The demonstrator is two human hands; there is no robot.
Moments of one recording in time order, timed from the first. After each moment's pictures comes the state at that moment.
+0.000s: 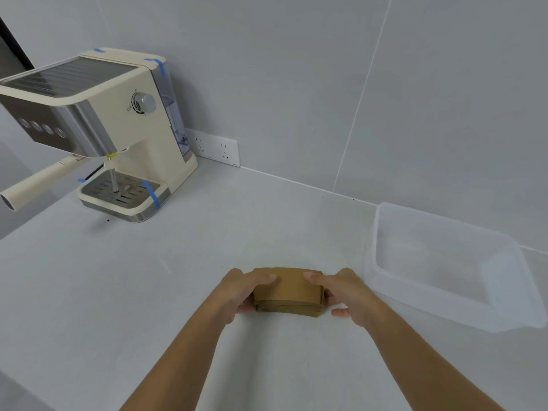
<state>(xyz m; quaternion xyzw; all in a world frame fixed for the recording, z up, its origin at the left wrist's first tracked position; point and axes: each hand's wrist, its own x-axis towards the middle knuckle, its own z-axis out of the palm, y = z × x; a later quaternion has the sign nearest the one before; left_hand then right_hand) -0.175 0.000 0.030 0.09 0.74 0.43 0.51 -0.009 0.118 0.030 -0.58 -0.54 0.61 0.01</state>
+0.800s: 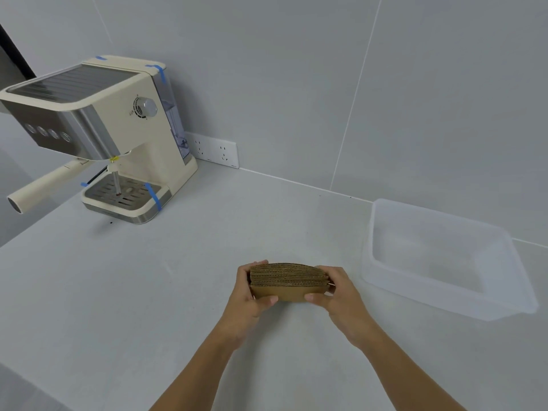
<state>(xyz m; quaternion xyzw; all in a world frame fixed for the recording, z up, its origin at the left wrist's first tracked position) -0.148 -0.030 0.000 0.27 0.59 0.61 0.46 0.007 0.077 0.018 -0.40 -0.63 0.63 0.22</state>
